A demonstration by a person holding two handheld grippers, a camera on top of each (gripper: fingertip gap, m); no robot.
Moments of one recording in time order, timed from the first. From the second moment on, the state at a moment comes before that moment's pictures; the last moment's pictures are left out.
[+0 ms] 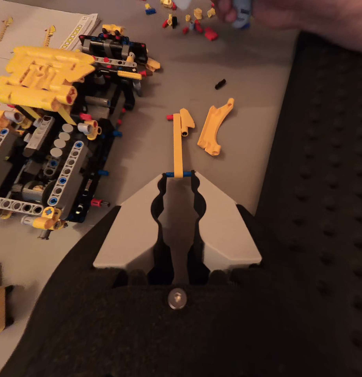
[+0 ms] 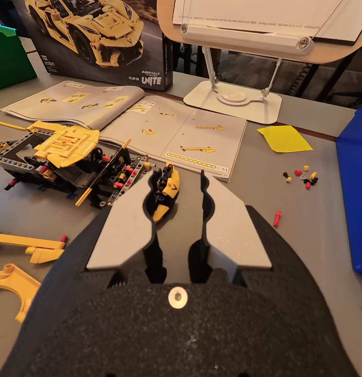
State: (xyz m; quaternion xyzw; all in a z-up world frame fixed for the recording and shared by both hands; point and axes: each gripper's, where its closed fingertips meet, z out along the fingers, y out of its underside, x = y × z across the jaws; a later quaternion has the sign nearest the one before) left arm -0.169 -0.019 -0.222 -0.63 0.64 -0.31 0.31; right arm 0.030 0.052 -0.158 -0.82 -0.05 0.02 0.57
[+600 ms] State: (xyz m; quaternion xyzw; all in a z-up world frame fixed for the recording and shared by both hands) left arm -0.166 -0.015 -0.206 -0.63 0.60 -0.36 0.33; right arm 0.037 0.052 -0.170 -0.83 -0.04 0.03 0.55
